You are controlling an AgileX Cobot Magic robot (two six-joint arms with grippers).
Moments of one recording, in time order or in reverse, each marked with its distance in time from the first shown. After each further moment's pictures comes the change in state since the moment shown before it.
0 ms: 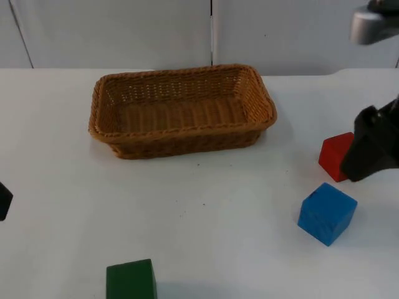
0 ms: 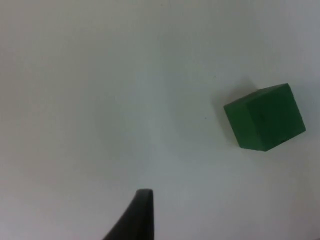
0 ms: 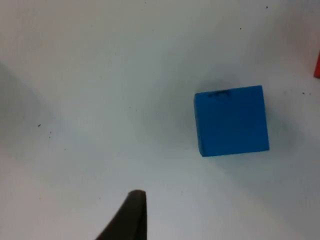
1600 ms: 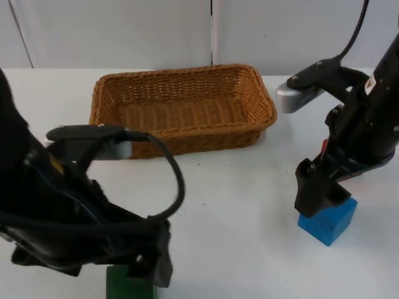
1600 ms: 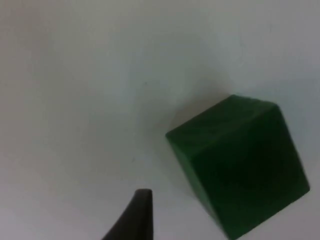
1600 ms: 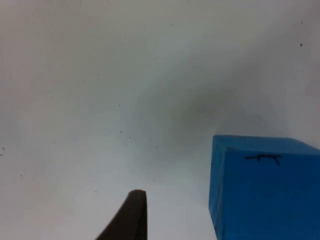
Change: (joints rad) right arm 0.049 0.329 -0.115 -0.022 -0.100 -0.107; left arm -0.565 0.637 -0.002 -0.003 -0.554 -0.303
